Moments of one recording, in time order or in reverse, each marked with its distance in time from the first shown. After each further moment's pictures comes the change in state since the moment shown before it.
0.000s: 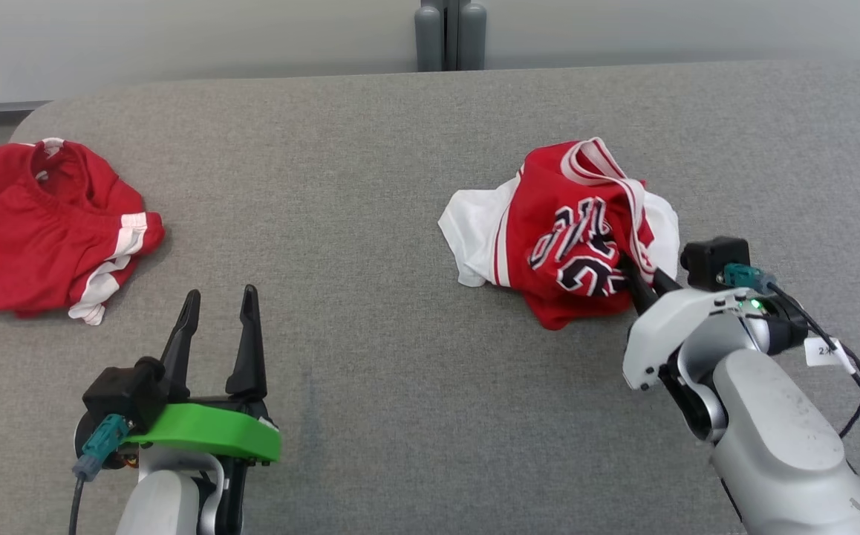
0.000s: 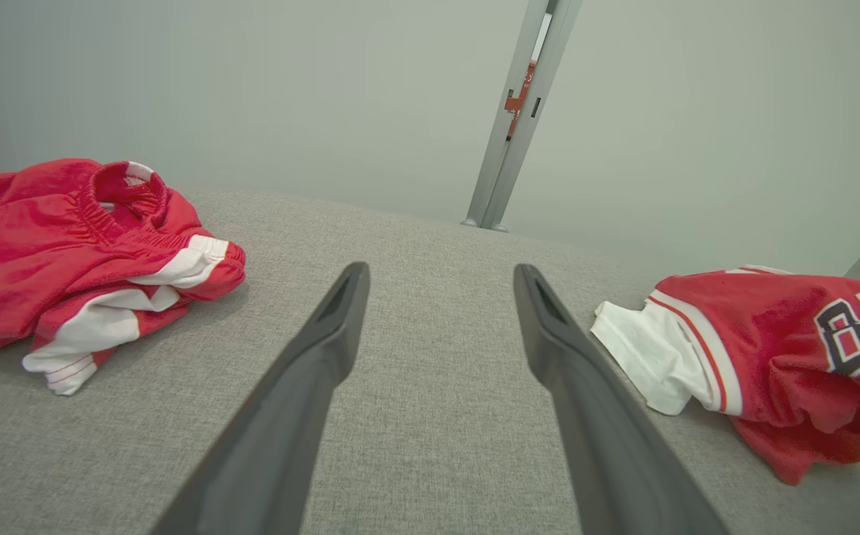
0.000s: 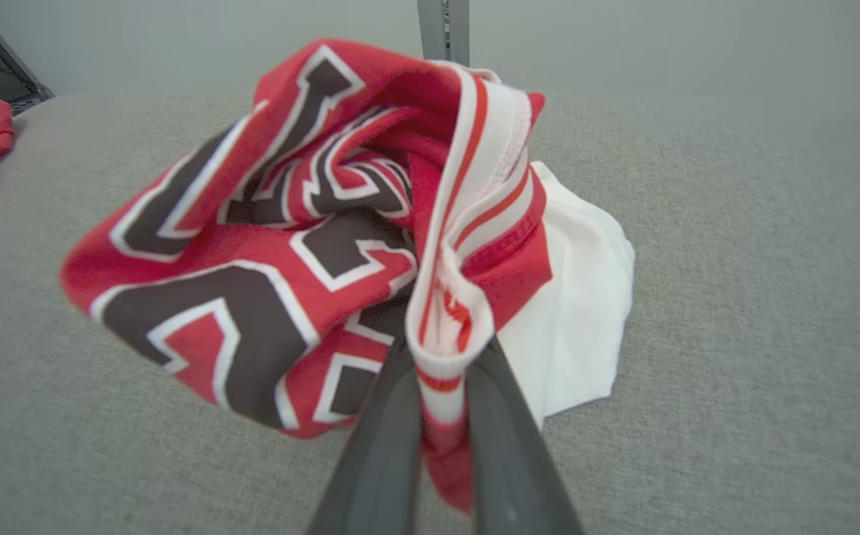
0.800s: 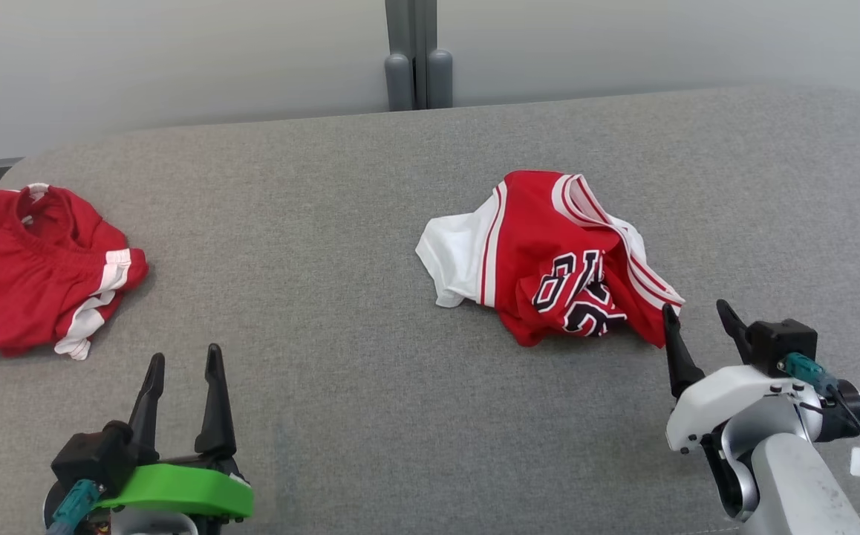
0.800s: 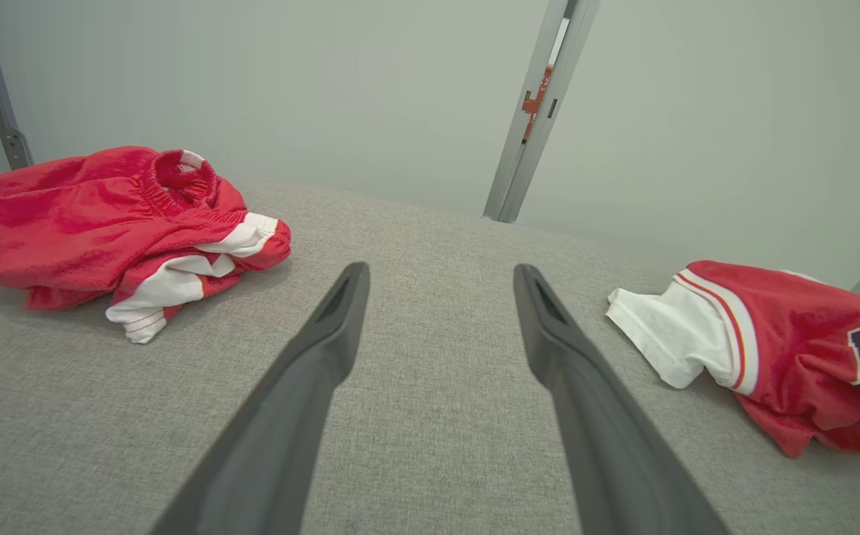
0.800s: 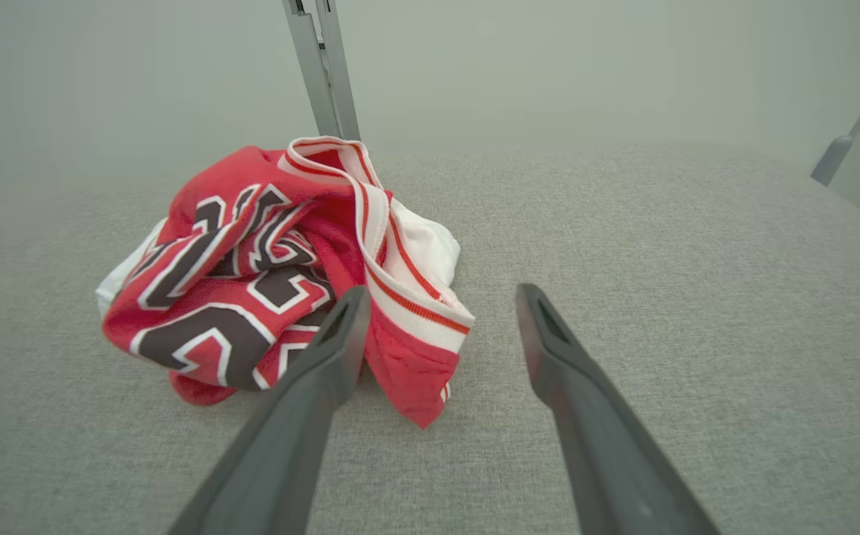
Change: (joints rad) left arm 0.150 0.002 0.086 -0.062 0.012 0.002 0.000; right arm 0.248 0.095 -0.266 -0.180 -0.188 0.000 -0.131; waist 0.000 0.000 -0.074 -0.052
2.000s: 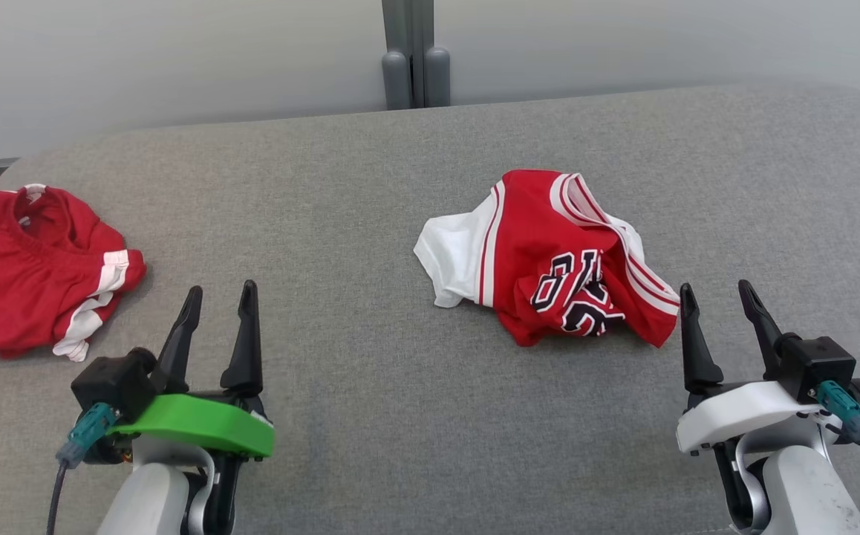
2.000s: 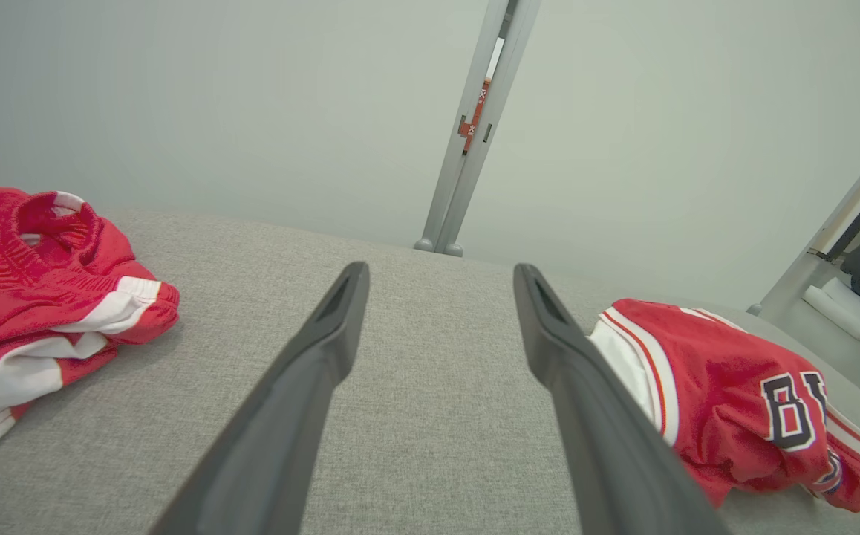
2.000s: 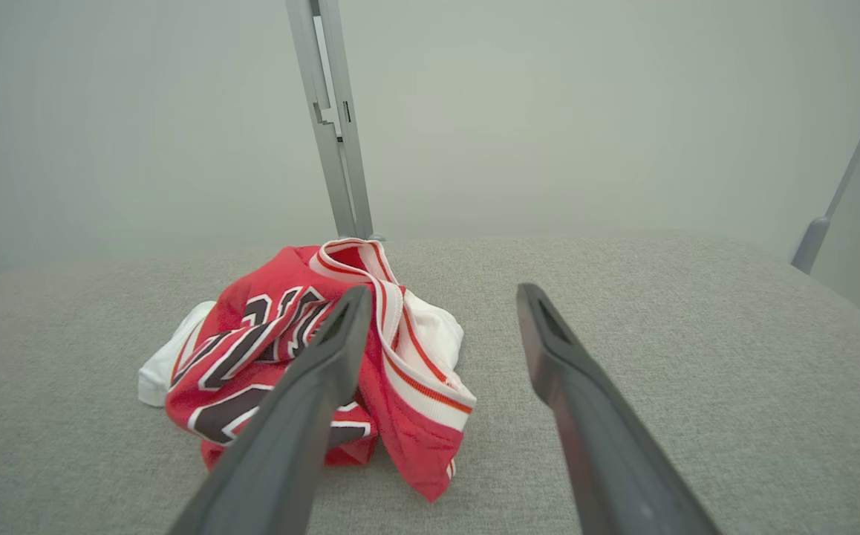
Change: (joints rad) left arm -0.195 0.137 -0.279 0.060 -0.267 0.095 0.001; right arm 0.058 0.000 -0.002 -0.122 0.015 0.000 -0.141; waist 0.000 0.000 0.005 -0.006
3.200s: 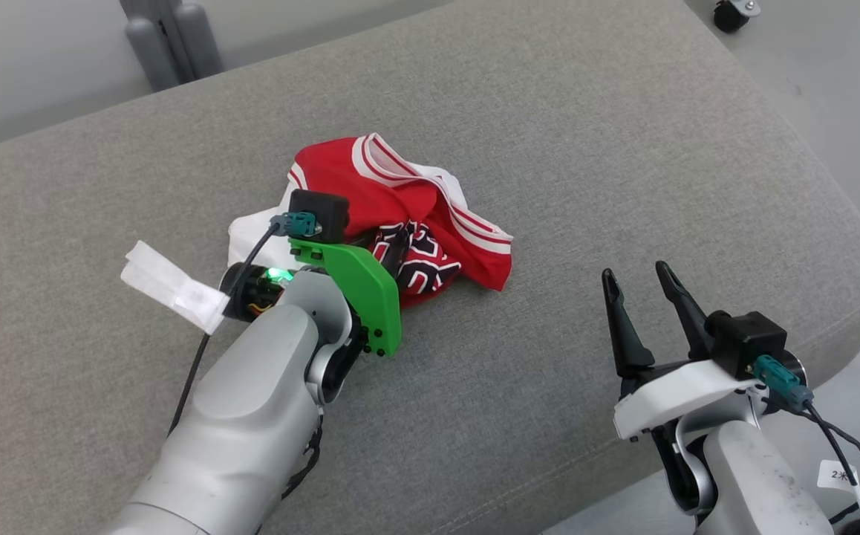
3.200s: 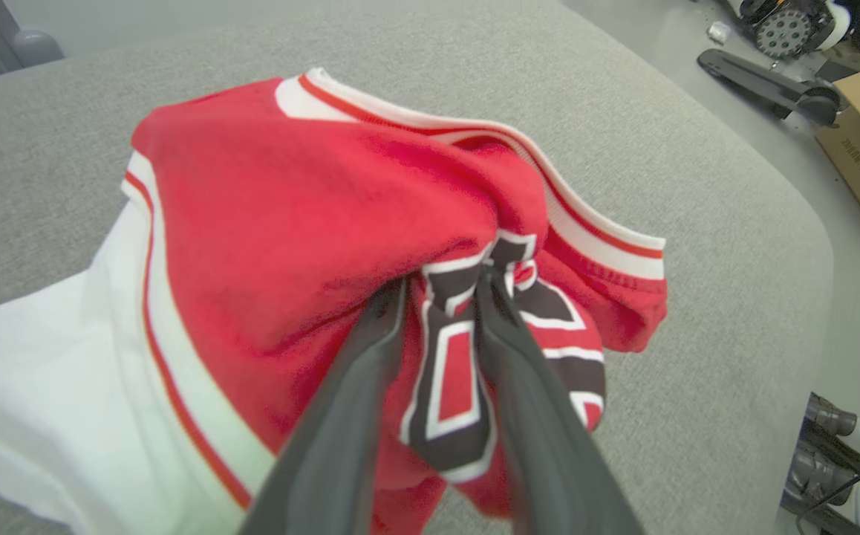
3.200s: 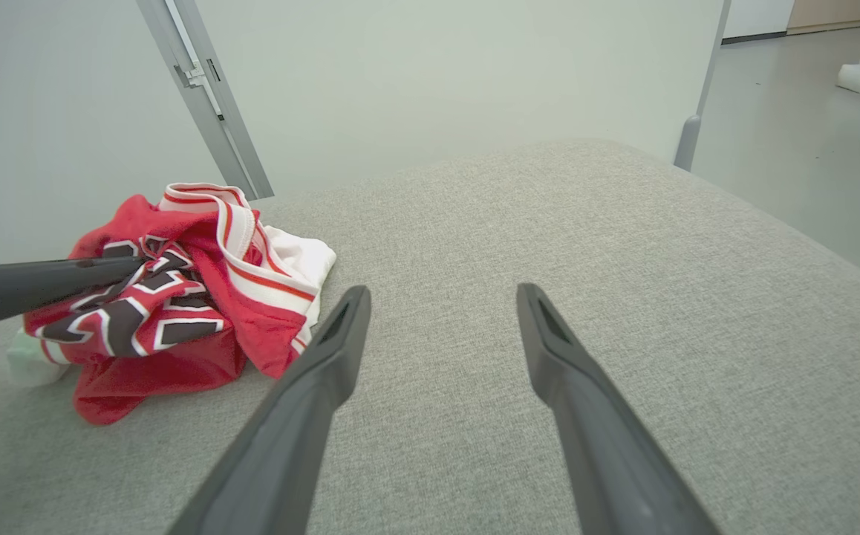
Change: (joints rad) left arm -0.535 -0.141 -0.416 0.512 -0.102 0.000 0.361; right arm -0.092 -0.001 0.195 0.068 0.131 0.000 -0.014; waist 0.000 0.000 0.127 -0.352
